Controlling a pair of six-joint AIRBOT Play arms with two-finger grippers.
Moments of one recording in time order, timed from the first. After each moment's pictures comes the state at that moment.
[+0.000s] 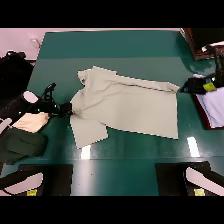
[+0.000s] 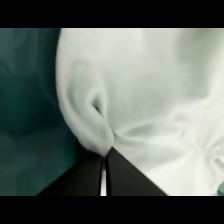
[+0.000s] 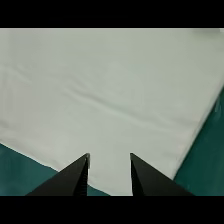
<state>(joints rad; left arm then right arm) -0.01 -1.22 0.80 1.00 -0.91 -1.46 -0.28 -1.13 1.22 -1.18 1.49 1.36</state>
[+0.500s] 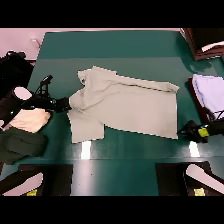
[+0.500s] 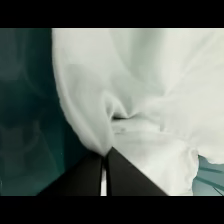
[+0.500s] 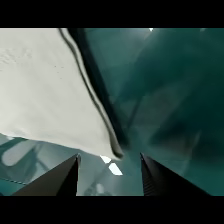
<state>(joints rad) -0.01 -1.14 0.84 1.01 -0.95 -1.43 -0.67 -1.13 0.57 -1.10 1.41 1.30</state>
